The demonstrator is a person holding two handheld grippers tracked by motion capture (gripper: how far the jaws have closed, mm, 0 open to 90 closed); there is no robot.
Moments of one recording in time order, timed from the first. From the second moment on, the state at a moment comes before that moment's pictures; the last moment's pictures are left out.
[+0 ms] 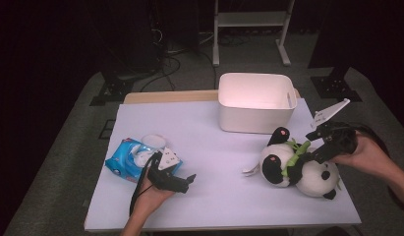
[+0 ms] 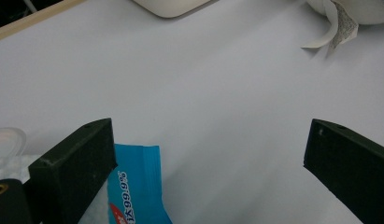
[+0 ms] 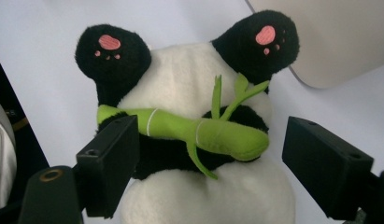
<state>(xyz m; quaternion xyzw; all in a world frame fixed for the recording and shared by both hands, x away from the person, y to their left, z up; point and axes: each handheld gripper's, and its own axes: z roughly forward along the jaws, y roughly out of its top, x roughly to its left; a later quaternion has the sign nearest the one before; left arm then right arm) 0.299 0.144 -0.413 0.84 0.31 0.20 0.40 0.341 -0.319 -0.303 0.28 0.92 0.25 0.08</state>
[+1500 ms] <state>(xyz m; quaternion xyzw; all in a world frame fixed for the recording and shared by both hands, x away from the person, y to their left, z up) 0.296 0.144 -0.413 0.84 0.31 0.20 0.40 0.327 -0.330 -0.294 0.23 0.93 0.27 0.10</state>
